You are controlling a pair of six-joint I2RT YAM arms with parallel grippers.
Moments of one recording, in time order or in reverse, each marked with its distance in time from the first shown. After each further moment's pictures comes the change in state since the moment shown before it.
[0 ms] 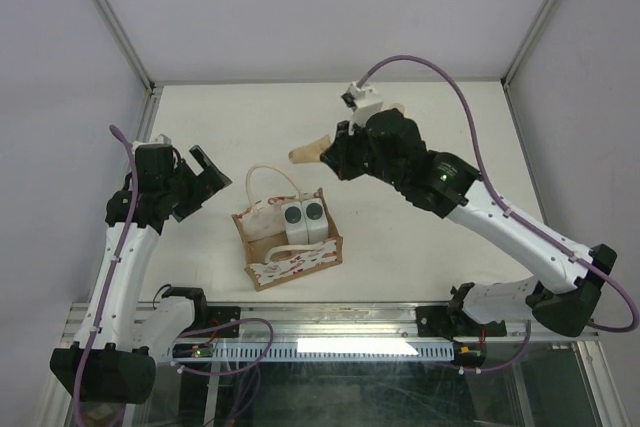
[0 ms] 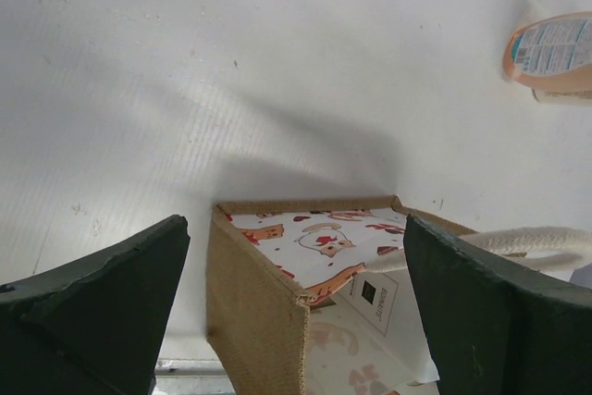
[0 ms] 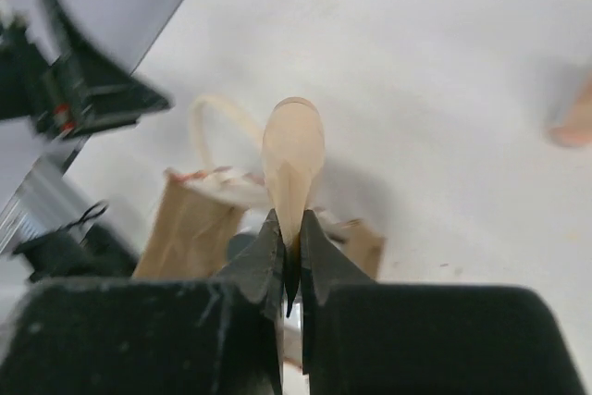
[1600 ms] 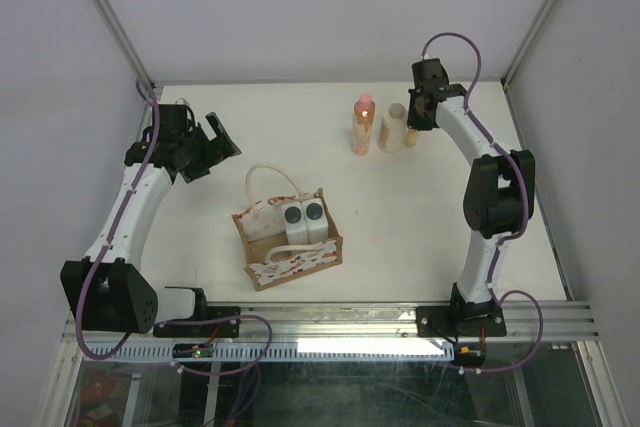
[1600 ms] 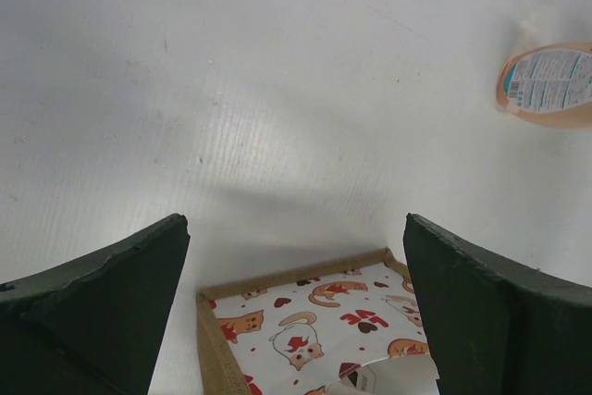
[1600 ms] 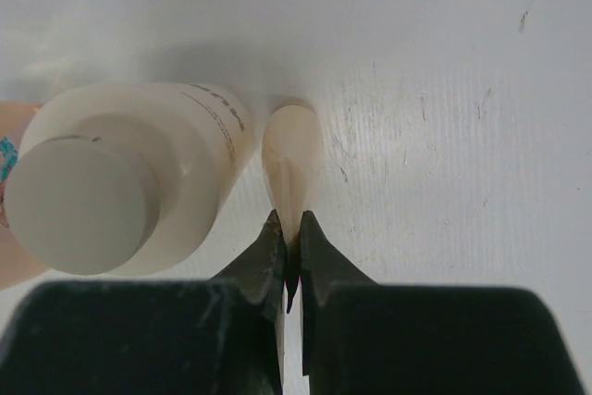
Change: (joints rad) left arm -0.016 0.367 0.186 0.162 0.043 0.102; right arm -0.755 0.655 0.267 -0.146 0.118 -0.161
